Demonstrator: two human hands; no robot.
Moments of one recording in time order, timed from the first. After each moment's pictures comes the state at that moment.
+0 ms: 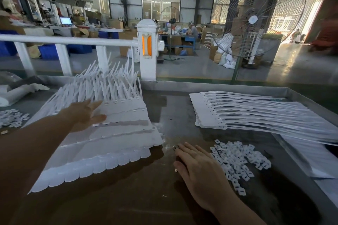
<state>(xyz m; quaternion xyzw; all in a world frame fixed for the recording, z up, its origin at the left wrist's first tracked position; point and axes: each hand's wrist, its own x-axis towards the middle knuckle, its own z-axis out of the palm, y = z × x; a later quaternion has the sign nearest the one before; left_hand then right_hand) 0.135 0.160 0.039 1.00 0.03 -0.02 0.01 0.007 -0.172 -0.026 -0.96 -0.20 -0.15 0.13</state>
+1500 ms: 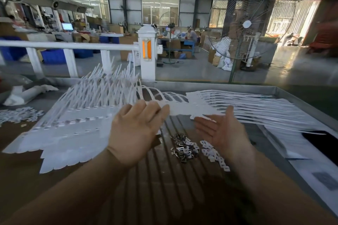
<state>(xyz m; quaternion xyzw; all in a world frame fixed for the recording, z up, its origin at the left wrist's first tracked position) -0.030 0.001 0.074 0.82 -0.25 0.51 -0.07 0.007 -0.212 0.051 -0.51 0.11 0.00 0.85</state>
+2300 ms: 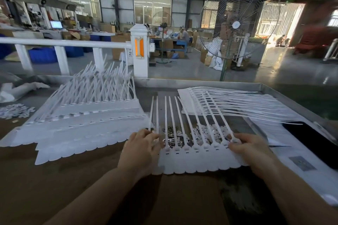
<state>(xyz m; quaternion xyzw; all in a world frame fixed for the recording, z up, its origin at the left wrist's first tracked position) -0.023 -0.019 -0.012 0.96 -0.11 0.14 0.21 -0.052 -0.290 0.019 -0.82 0.18 -0.07 0.54</state>
